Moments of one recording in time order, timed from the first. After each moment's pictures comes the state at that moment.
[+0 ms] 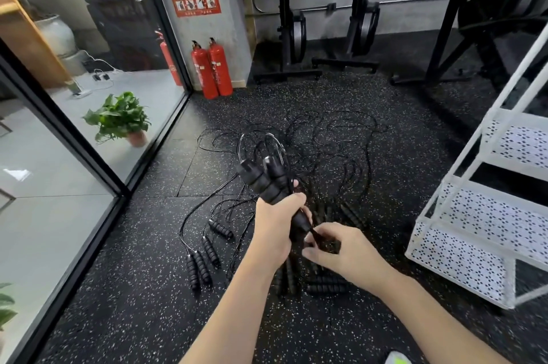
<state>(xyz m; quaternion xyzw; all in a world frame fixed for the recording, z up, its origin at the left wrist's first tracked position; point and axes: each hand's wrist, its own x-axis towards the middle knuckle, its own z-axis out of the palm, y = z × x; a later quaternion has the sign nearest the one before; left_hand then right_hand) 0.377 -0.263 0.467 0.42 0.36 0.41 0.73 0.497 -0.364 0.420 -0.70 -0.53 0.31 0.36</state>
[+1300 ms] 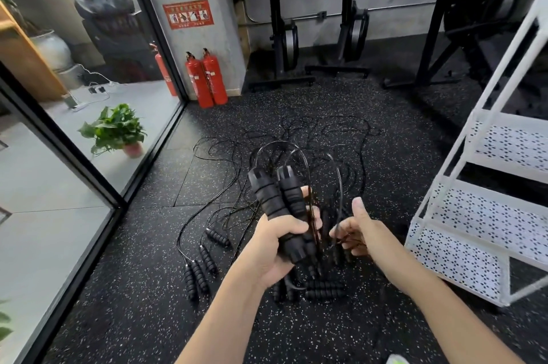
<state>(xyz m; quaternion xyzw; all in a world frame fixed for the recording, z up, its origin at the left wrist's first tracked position) 0.360 -0.284 0.478 0.38 0.19 0.26 0.87 0.531 -0.381 0.445 -0.72 -0.32 0.43 0.44</state>
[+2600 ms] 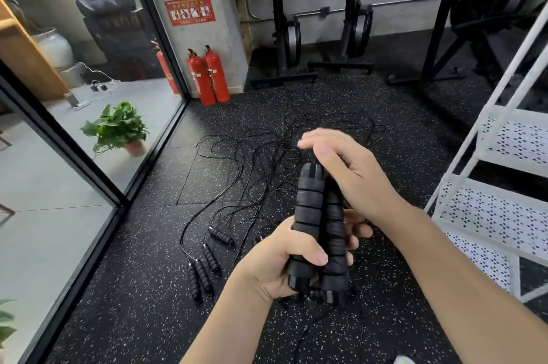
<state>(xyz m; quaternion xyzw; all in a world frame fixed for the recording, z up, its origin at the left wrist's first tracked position) 0.353 -0.292 0.495 0.42 0.09 0.11 0.89 0.522 -0.321 0.530 -0.60 -0.59 0.12 0.53</state>
